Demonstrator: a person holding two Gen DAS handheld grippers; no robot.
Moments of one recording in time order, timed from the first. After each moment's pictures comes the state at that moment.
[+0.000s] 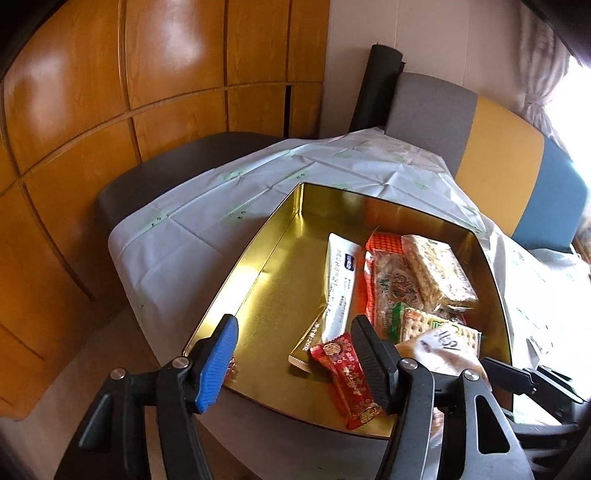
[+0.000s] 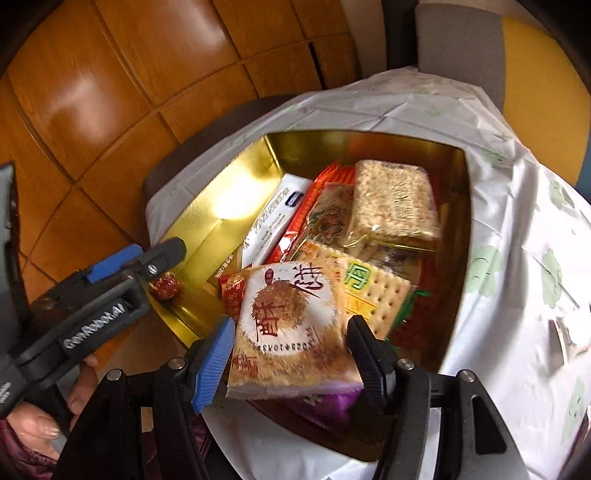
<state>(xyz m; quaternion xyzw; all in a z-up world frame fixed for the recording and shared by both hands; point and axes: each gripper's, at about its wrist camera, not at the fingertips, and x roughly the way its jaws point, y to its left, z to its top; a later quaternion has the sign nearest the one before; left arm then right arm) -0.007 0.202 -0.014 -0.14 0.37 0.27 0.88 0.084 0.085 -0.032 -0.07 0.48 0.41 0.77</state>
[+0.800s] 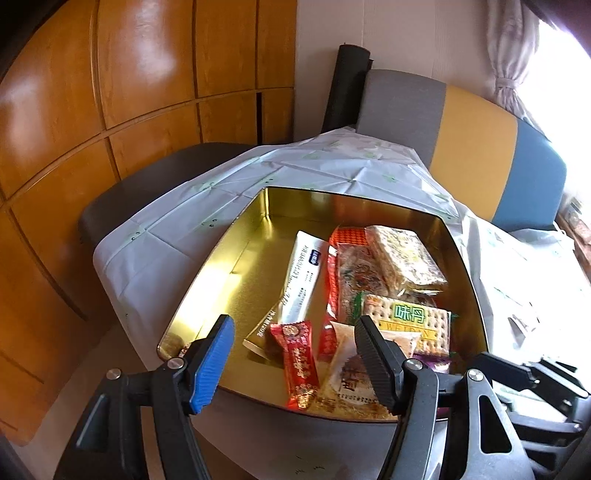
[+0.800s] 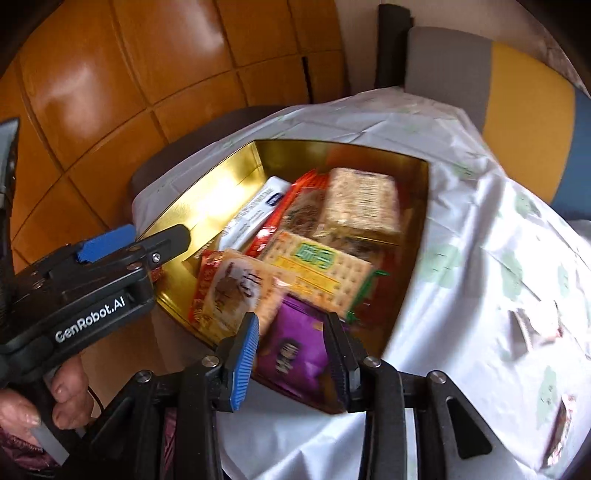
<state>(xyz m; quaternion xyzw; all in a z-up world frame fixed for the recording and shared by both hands) -0.006 0.172 -0.008 -0.11 0.37 0.23 0.89 0.063 0.056 -0.024 -0.11 0.45 0.38 0.80</state>
